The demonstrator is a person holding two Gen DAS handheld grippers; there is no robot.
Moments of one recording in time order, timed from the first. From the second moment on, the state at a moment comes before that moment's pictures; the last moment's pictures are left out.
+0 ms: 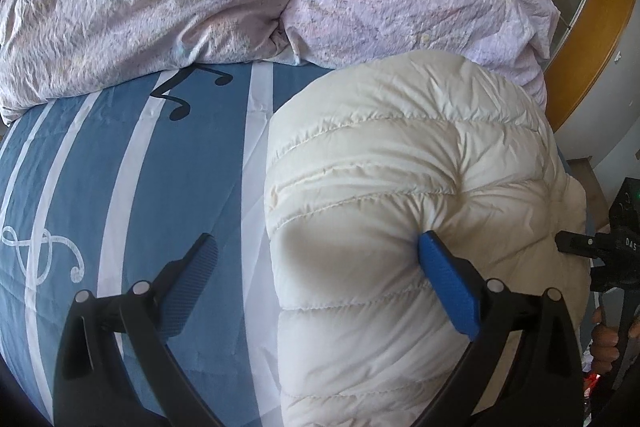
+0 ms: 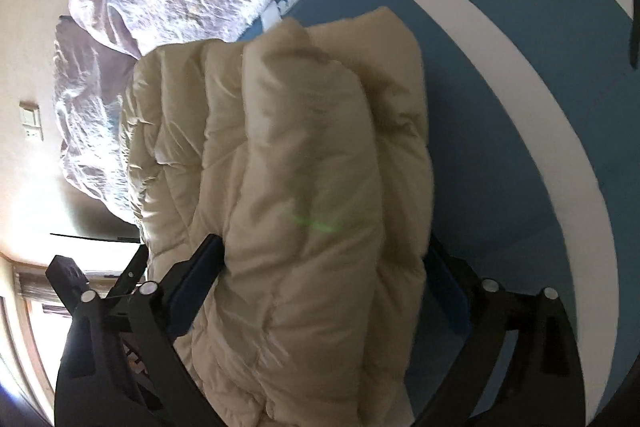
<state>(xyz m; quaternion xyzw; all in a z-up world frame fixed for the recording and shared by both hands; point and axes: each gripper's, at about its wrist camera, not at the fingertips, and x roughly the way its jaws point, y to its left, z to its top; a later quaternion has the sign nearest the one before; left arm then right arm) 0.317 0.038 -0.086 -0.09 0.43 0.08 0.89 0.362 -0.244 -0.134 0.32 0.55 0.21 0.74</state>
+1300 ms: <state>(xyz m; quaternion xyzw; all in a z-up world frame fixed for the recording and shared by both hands) 0.324 0.074 -0.122 -0.24 0.48 -0.05 0.84 0.397 -0.205 -0.130 0.34 0.54 0.26 0.72</state>
